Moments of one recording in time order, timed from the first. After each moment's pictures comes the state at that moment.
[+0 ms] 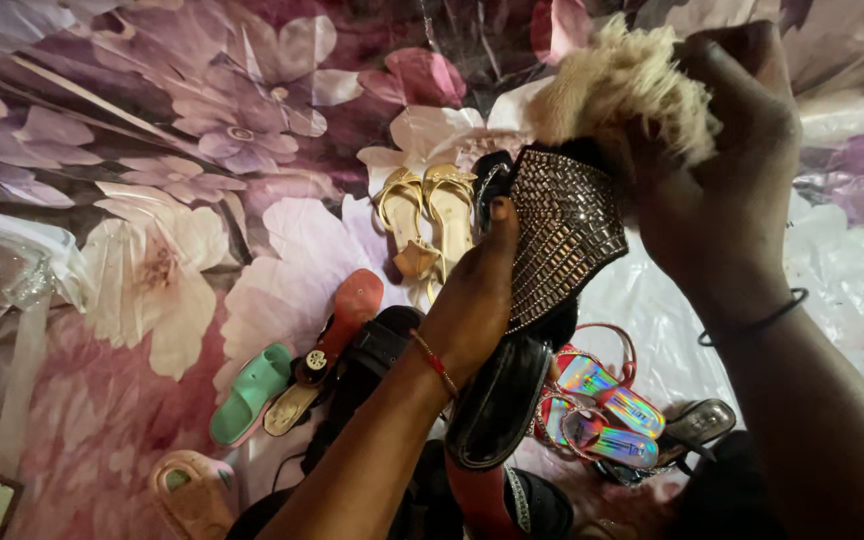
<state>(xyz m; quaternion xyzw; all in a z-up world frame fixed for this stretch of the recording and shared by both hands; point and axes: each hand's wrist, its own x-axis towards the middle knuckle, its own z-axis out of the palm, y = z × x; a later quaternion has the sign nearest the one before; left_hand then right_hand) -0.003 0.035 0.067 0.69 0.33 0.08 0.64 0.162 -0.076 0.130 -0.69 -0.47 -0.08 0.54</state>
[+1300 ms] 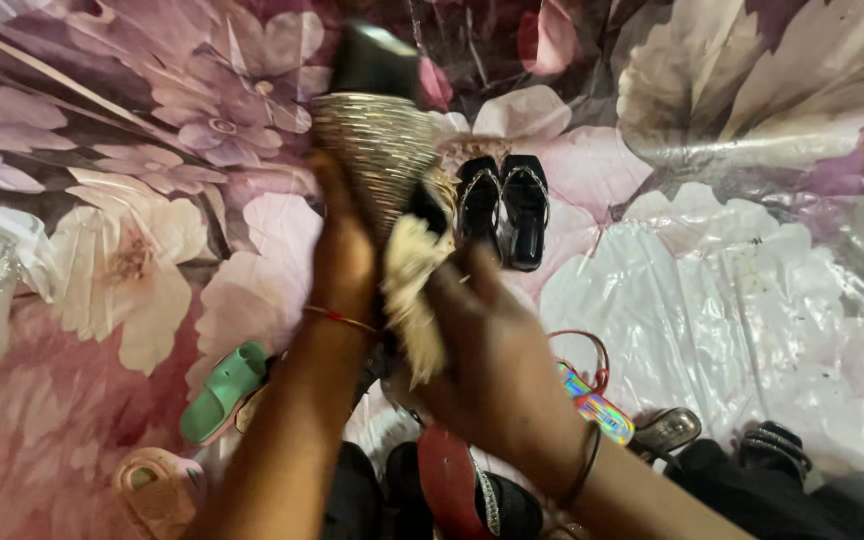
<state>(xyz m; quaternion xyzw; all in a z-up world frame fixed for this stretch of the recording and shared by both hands) -0.008 0.114 0.065 0.38 0.30 0.30 0.82 0.040 -0.071 0.138 -0.69 -0.54 0.08 0.48</state>
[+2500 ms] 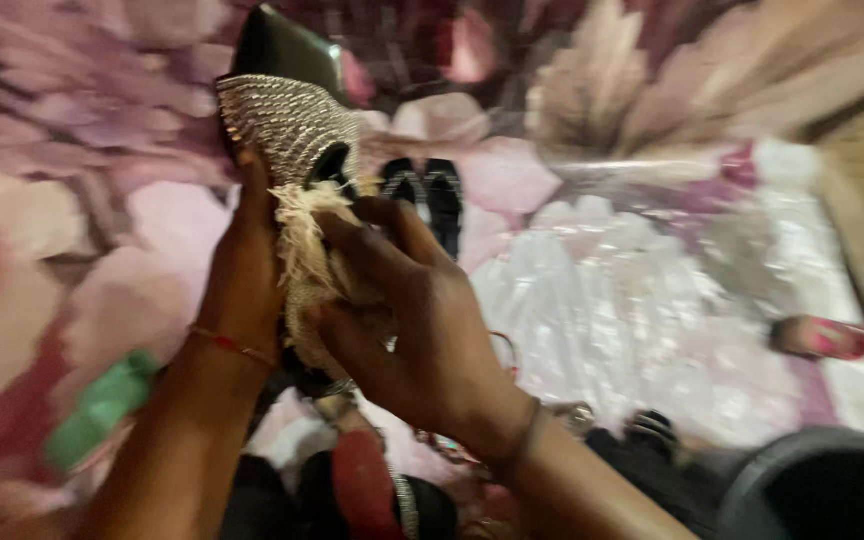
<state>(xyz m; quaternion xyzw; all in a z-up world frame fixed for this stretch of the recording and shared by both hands) -0.019 0.094 0.097 0.29 0.24 0.20 0.90 0.060 -0.062 0.169 -0.64 -0.54 0.13 0.54</state>
